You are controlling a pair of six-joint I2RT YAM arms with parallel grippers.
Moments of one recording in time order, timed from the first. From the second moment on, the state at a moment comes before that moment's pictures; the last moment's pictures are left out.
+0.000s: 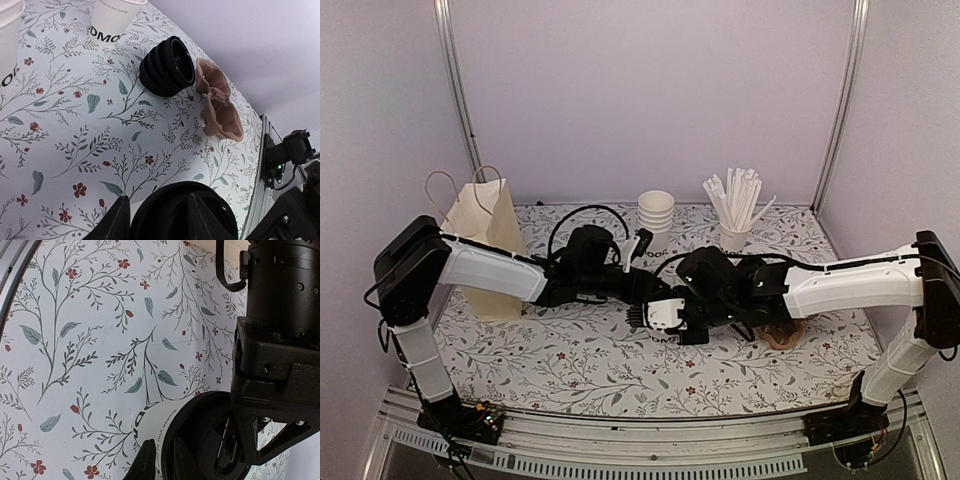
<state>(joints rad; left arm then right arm) -0.85 1.83 1.00 0.33 0.35 -0.44 1.09 1.64 1.05 -0.26 0.04 -0.72</state>
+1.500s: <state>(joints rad) -0.88 1.64 1.01 0.10 0.33 -0.35 1.09 1.64 1.20 -0.49 -0.07 -0.64</state>
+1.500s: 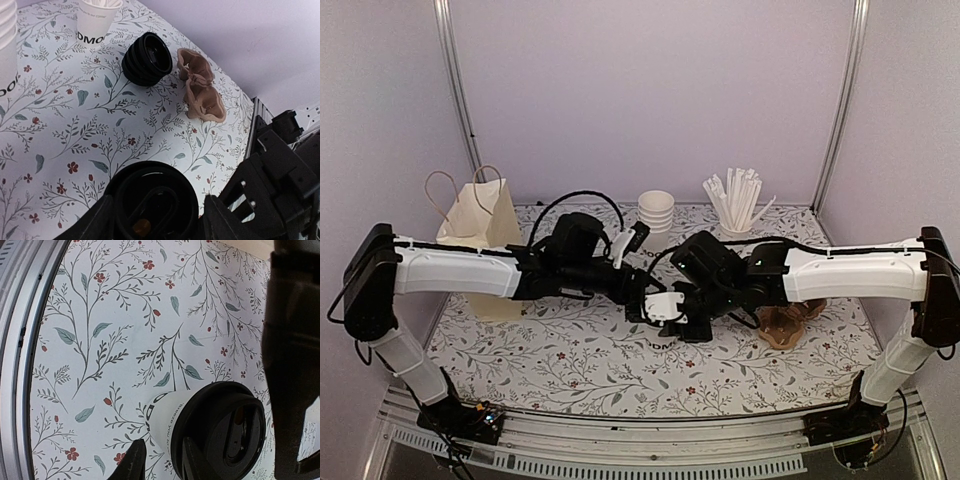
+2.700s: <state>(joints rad) -0.94 1.69 1.00 0.16 0.29 -0.22 0.71 1.52 1.26 -0.63 -0.50 -0.61</state>
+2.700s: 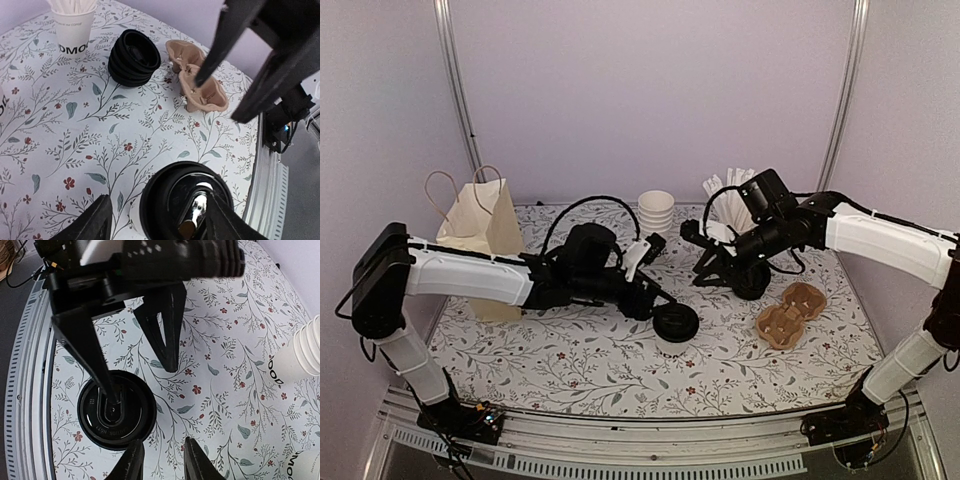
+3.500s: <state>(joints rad) -1.00 1.58 0.91 0.08 0.21 -0.46 0.69 1.71 1.25 -0.66 -0.78 -0.58</state>
